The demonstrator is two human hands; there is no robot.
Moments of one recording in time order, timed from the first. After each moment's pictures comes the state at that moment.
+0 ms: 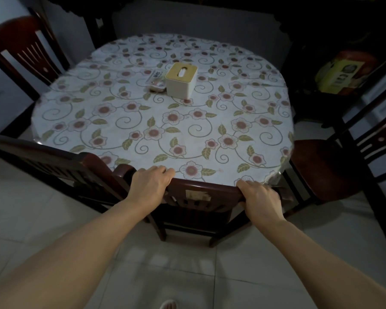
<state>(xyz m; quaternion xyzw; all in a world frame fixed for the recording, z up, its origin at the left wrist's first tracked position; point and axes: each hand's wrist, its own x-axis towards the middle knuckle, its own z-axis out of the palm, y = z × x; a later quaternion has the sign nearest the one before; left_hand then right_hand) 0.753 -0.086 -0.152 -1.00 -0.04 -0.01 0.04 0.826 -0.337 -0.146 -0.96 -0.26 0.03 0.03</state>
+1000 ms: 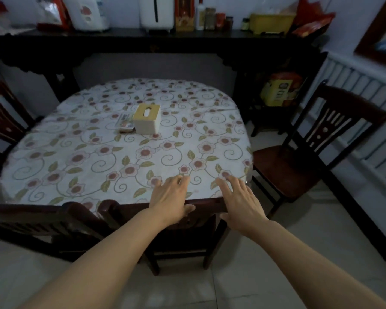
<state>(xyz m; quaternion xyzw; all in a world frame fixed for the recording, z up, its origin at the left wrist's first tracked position) 0.787 -0.155 -0.084 -1.00 0.06 0.03 -0.04 0.797 -0.349 -0.082 -0.97 -0.23 0.02 0.06</state>
